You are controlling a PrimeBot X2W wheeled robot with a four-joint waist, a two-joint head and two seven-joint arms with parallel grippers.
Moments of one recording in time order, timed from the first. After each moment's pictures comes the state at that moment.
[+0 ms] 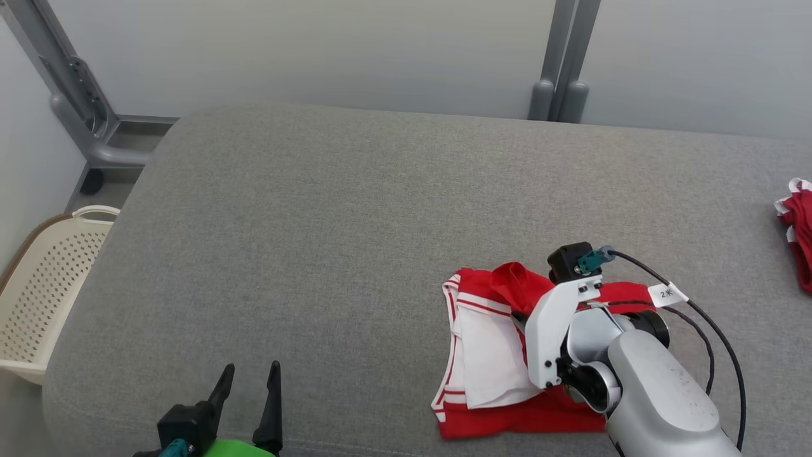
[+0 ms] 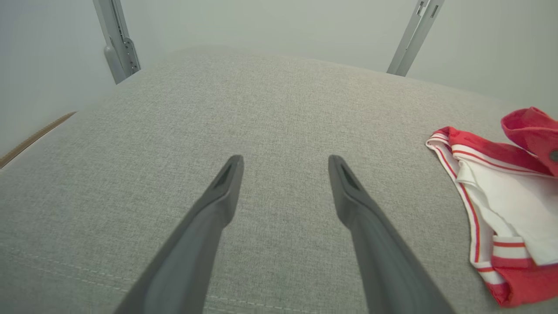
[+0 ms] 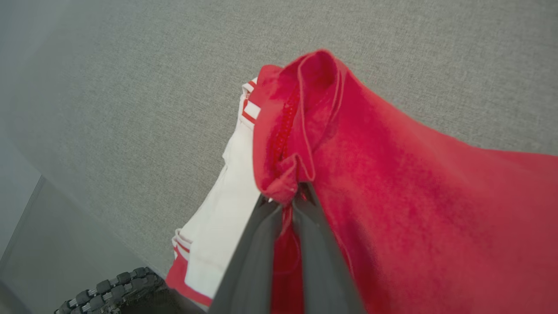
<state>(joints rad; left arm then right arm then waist) 0.00 0.11 -0.20 0.40 -0.33 -0.06 -0.26 -0.40 -0.05 0.26 0.51 0.34 0.13 0.53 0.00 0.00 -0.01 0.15</state>
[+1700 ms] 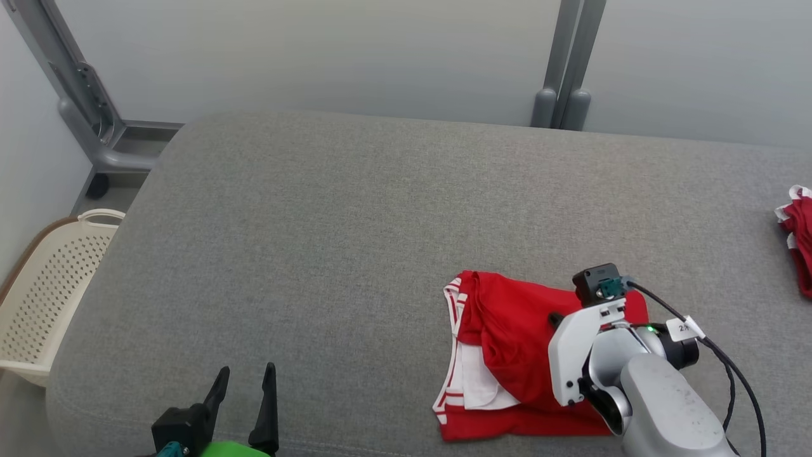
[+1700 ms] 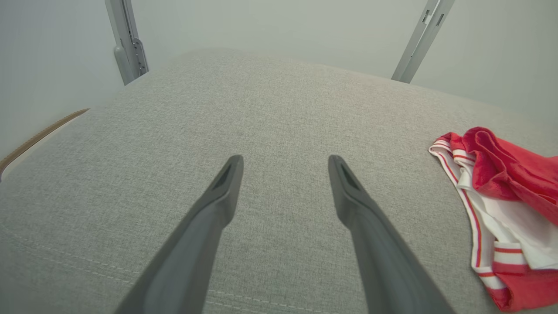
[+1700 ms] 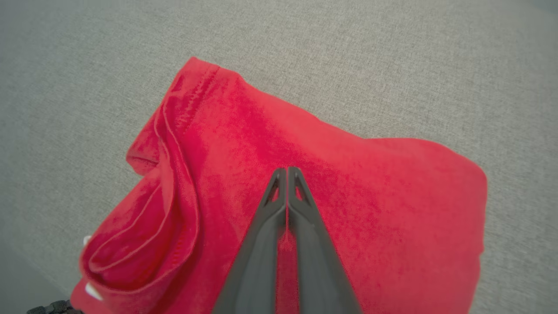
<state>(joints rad) 0.01 0.10 -0.18 0.40 -0.34 -0.06 -0.26 -0.38 -0.05 0.17 0.63 0.13 0.13 0.30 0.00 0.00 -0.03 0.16</state>
